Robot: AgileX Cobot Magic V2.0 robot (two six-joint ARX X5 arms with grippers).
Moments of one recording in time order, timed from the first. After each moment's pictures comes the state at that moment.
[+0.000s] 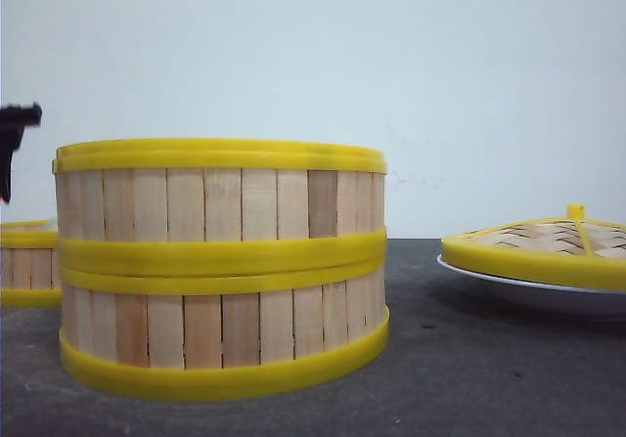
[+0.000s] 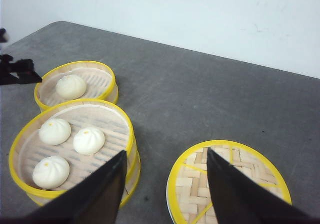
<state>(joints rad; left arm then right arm) 0.07 1.53 1.04 -0.38 -0.08 -0.28 0.65 0.65 1.24 -0.92 0.13 0.14</state>
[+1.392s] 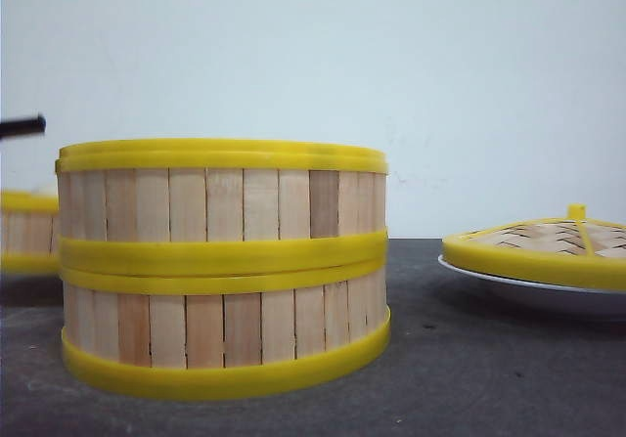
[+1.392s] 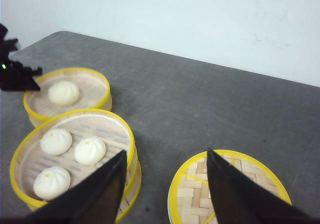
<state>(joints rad) 0.13 1.66 1.26 -0.53 0.02 -0.30 0.65 0.66 1.24 -0.89 0.14 0.14</state>
